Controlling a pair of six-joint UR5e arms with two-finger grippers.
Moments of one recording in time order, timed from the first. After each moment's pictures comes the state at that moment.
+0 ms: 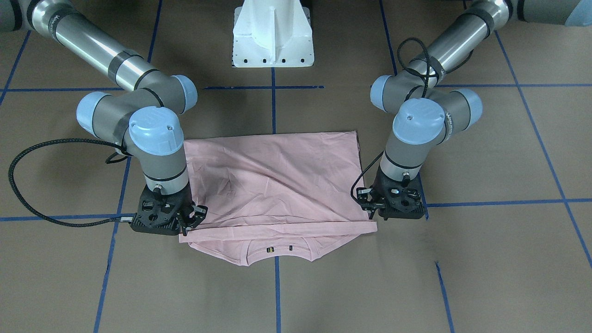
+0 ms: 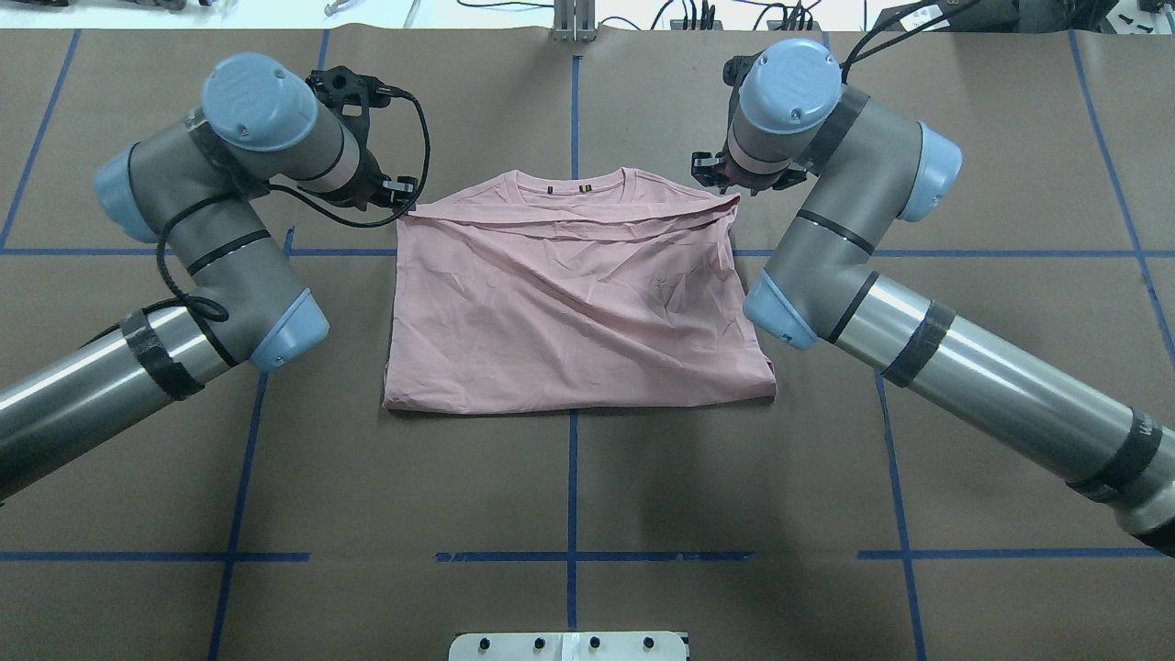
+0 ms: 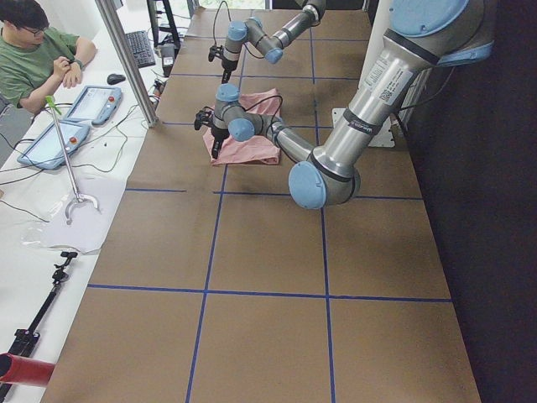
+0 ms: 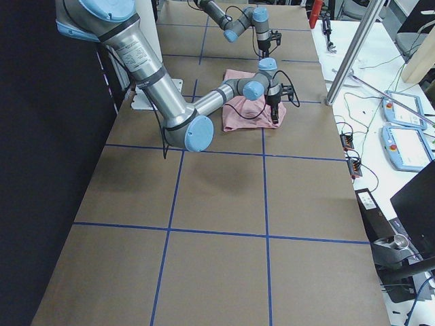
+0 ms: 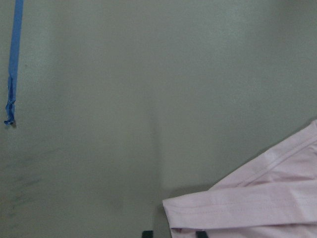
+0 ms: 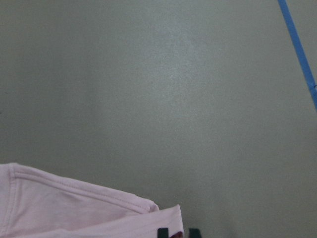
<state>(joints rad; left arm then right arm) -0.79 -2.17 -1.45 -1.94 -1.87 -0.90 0.79 -0.86 1.35 -1.35 1.79 1.06</state>
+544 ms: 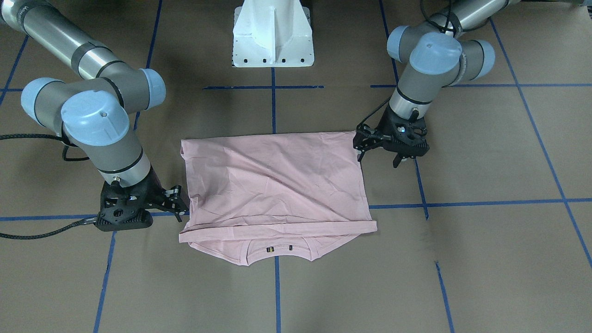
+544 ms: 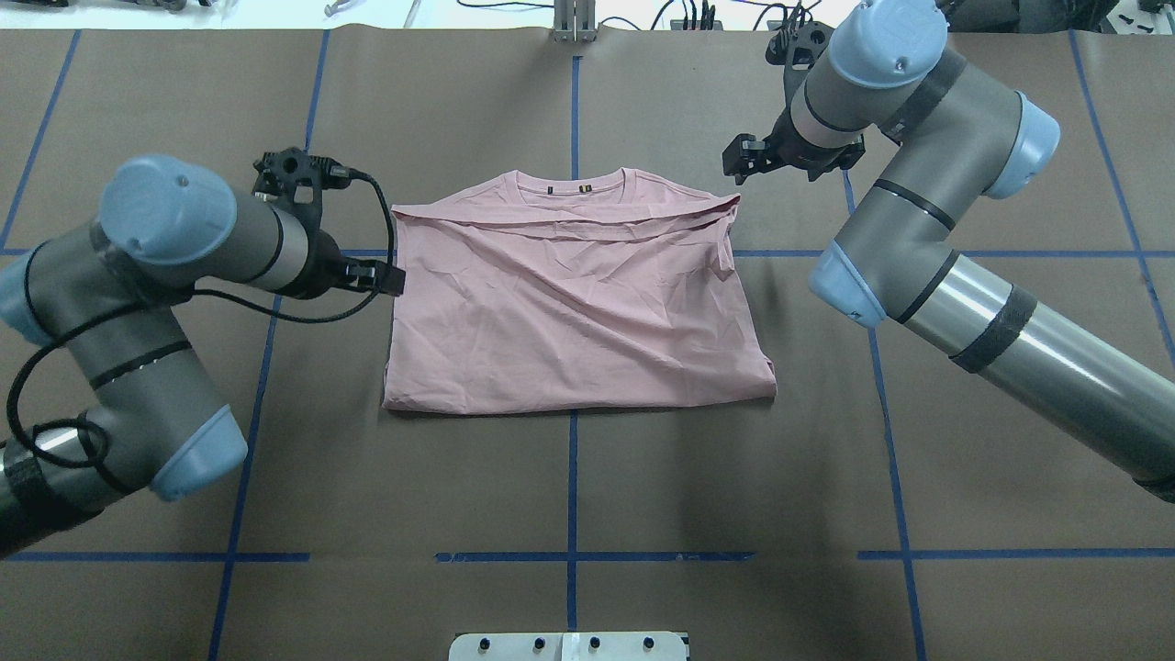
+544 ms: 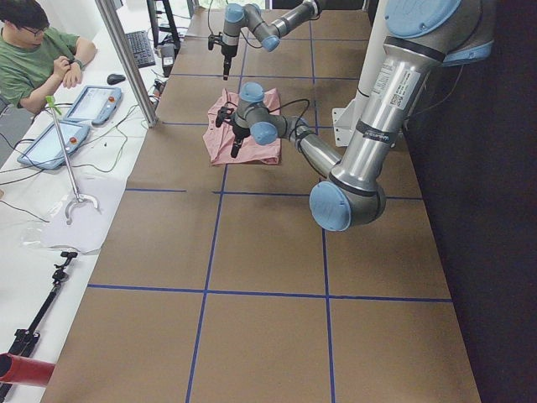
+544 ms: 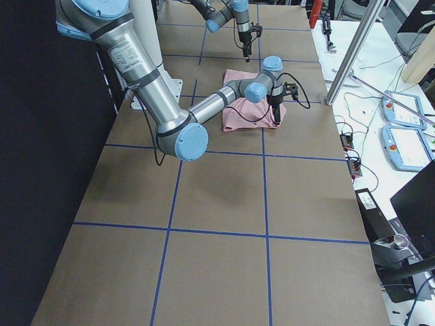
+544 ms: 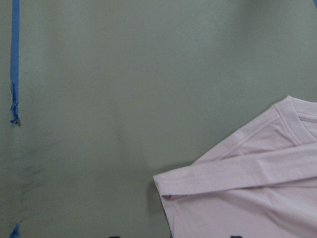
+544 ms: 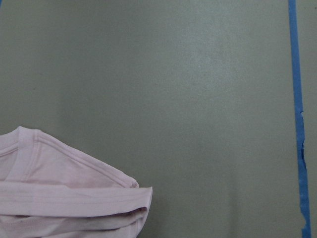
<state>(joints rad) -0.66 -1.92 -1.78 -1.95 -1.86 -1.05 0.86 -0.96 1.48 -1.34 1.94 0.91</state>
